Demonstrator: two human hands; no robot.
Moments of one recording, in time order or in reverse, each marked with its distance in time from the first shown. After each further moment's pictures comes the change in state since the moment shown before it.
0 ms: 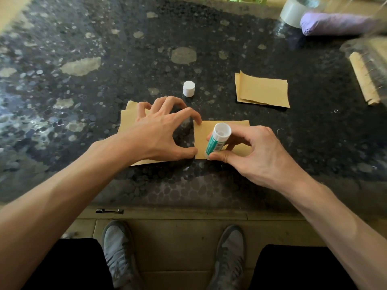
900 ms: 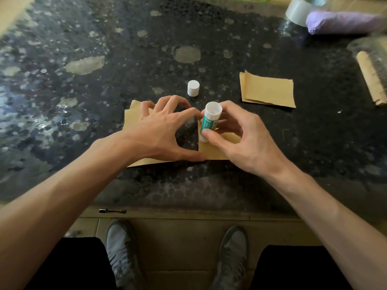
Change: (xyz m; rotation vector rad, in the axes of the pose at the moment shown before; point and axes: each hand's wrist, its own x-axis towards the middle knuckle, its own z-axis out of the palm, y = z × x) left_hand 0.001 -0.007 0.000 0.011 -0.056 0.011; right_hand 0.029 -0.004 0.017 0.165 0.095 -0.018
